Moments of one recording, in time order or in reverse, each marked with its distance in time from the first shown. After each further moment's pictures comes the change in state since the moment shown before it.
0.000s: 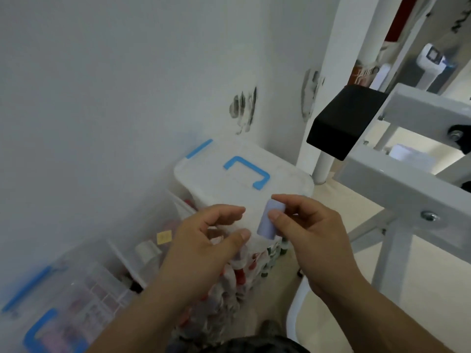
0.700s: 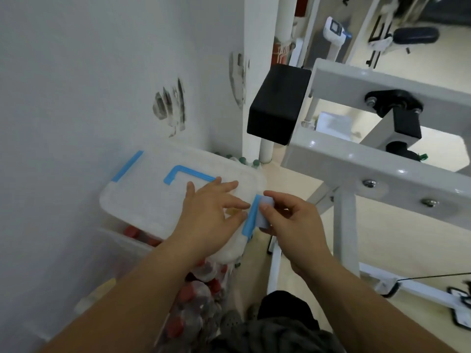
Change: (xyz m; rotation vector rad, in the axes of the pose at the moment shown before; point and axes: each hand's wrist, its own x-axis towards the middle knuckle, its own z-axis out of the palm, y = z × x) left_hand 0.116 -0.014 0.077 0.640 -0.436 0.344; right_hand 0.030 0.059 -0.028 -0.043 0.367 0.204
